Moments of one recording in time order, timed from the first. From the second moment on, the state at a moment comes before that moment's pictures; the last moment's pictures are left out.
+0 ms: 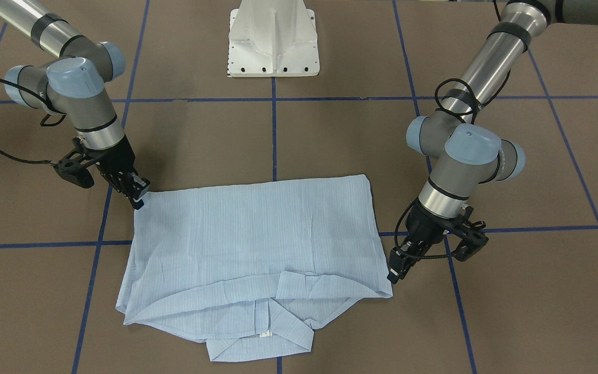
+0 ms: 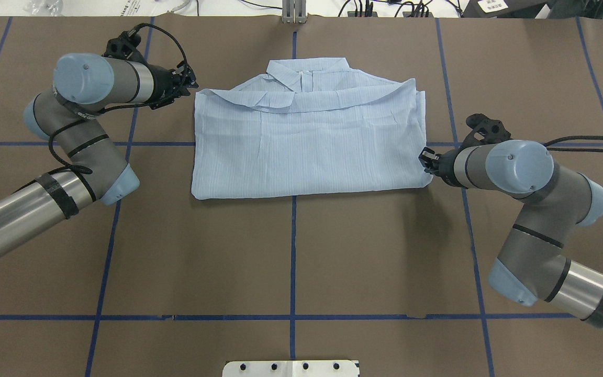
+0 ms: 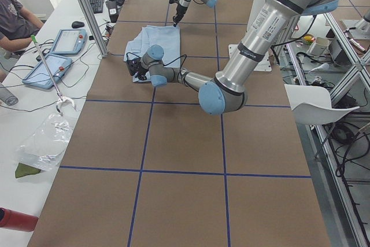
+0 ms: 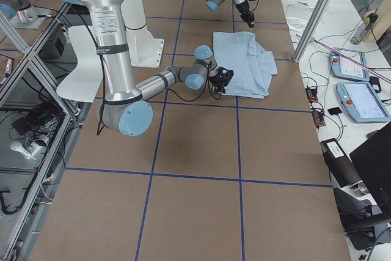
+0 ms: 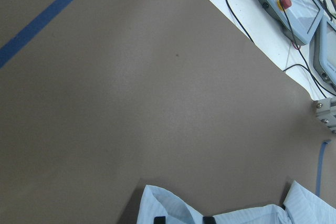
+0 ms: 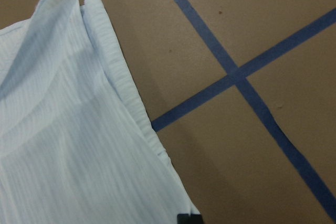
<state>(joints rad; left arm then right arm) -0.82 -2.20 -1.15 -2.57 -1.75 -1.72 0.63 -1.36 1.72 -1.00 1.66 1.71</state>
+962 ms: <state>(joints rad) -0.81 -2.18 -1.21 -2.57 -1.75 -1.74 0.27 -1.78 2.18 -1.01 1.66 1.91</state>
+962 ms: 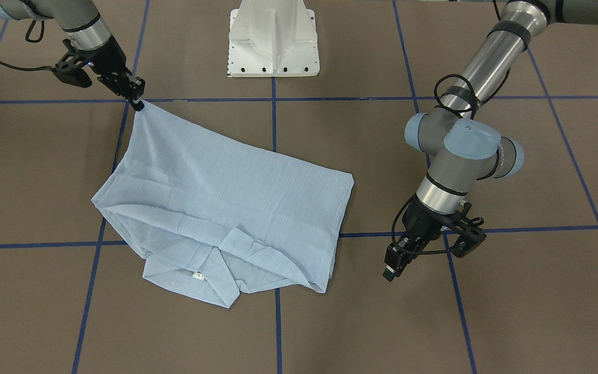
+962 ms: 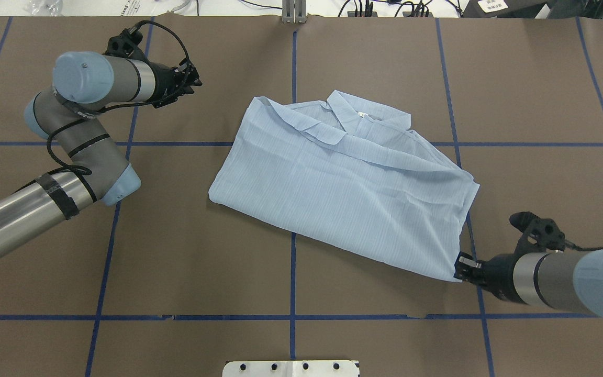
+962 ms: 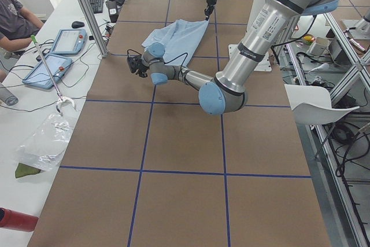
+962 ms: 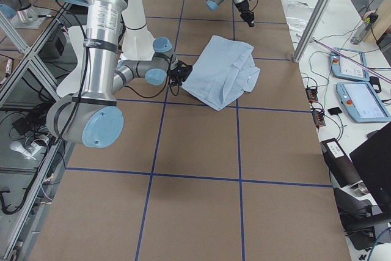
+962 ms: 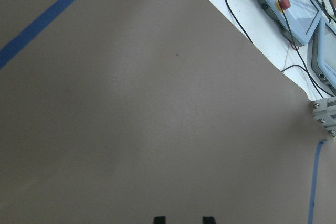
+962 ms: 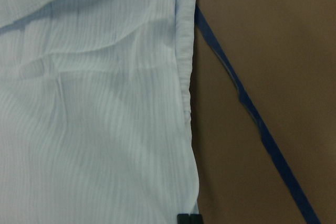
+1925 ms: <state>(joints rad) -0.58 -1.92 -1.64 -2.54 -1.80 -1.99 0.01 -1.78 2.37 -1.14 1.67 2.10</state>
